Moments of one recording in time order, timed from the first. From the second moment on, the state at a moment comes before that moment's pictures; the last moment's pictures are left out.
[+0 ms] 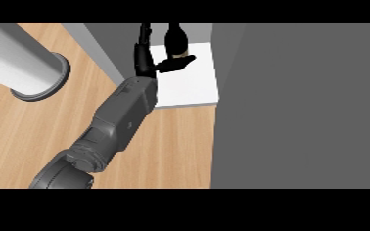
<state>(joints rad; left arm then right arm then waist) -1.13 0.00 0.02 -0.08 0.47 0.54 -0.78 -0.11 -0.08 0.02 -2.39 -0.24 0.19 0.57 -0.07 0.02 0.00</state>
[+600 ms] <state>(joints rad) -1.10 0.00 0.03 -0.10 0.46 0.49 -0.83 -0.10 -0.08 0.02 -2.39 -0.25 0.20 0.55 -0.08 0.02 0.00</state>
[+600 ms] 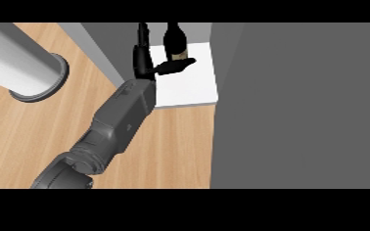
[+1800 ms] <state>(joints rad) -1.06 0.00 -0.03 -0.16 0.54 0.29 -0.87 -0.09 -0.07 0.06 -2.39 -0.24 0.18 0.57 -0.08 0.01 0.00</state>
